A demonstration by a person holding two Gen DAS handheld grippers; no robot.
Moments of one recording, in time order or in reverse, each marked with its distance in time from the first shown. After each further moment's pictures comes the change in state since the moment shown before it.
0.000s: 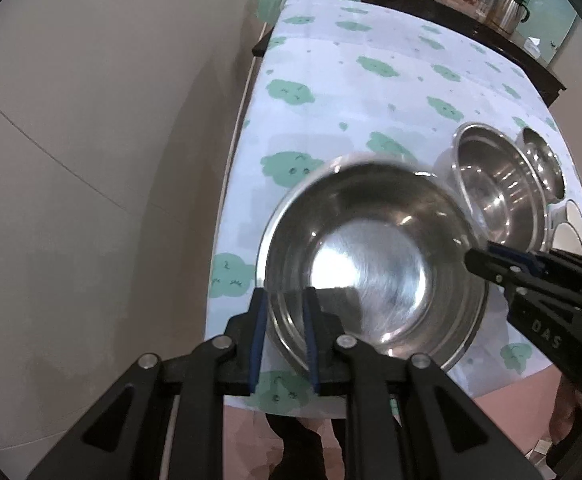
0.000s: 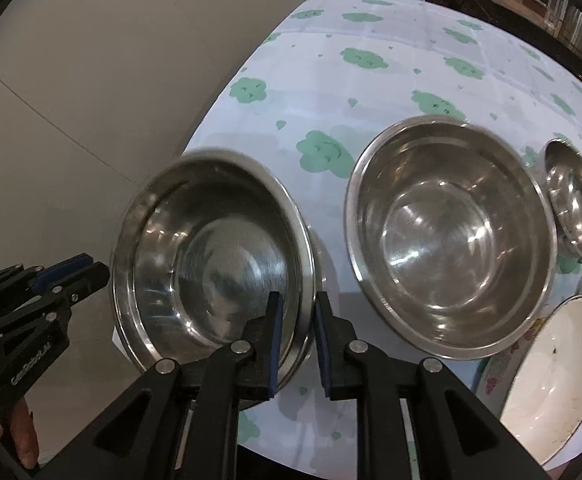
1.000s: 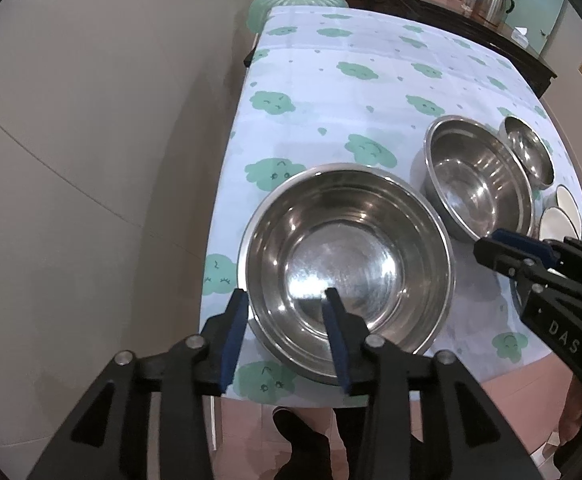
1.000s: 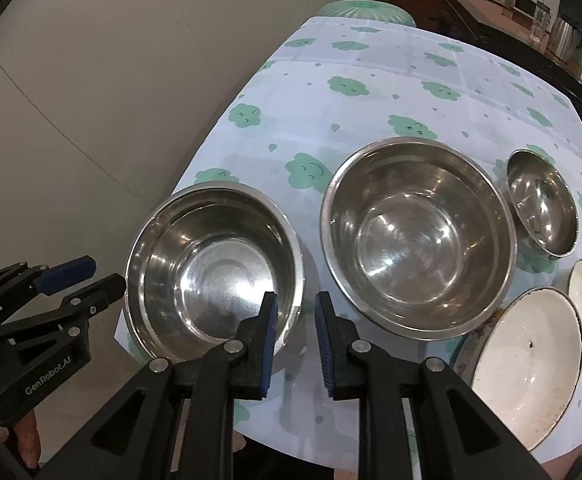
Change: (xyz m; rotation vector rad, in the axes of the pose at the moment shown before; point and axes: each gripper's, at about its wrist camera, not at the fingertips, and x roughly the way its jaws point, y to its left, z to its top) left arm -0.014 -0.022 -0.005 0.049 -0.025 0.024; right arm -0.037 -0.006 -0.014 -0.003 -0.080 -0.018
